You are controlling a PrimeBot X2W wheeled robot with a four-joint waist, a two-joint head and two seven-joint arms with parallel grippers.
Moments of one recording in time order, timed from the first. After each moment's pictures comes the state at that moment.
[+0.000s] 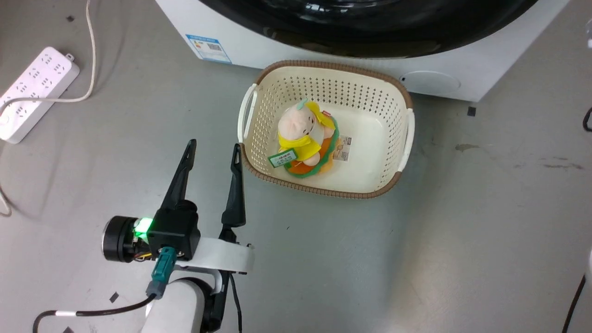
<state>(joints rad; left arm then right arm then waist) -0.23 0.05 -0.19 -0.03 -0.03 0.11 -0.19 -1.29 -0.14 -0.53 0.87 0.53 0.13 0.51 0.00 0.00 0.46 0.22</state>
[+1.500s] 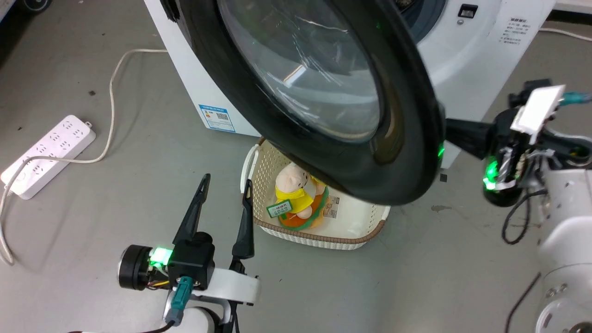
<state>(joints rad) -0.16 0.07 -0.25 0.03 -0.03 0.14 -0.26 -1.00 -0.06 -0.57 0.97 0.96 0.13 1.16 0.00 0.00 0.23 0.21</state>
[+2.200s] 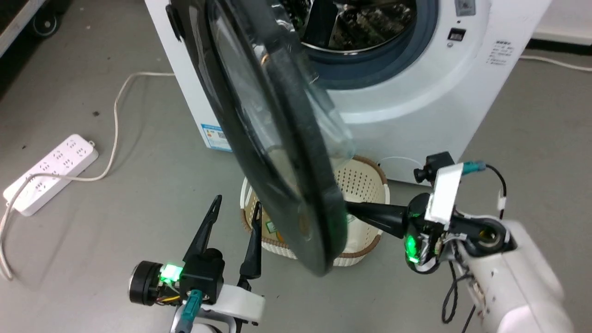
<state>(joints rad) -0.12 0.07 -0.27 0.07 -0.03 0.12 -0.26 -0.64 -0.05 0.12 0.69 1.56 0.13 1.03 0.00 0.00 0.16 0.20</state>
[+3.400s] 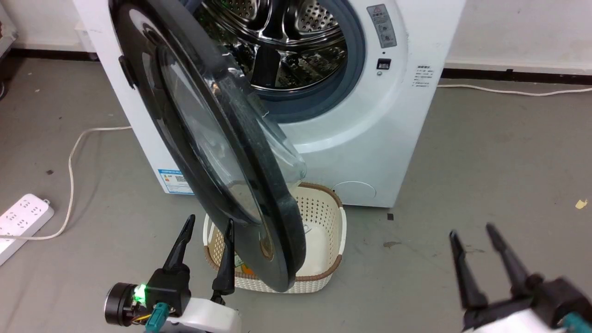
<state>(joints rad) -0.04 0.08 -0.16 0.07 -0.08 0.04 -0.26 0.05 -0.15 0.07 -0.01 0.19 0.13 -0.25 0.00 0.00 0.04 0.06</state>
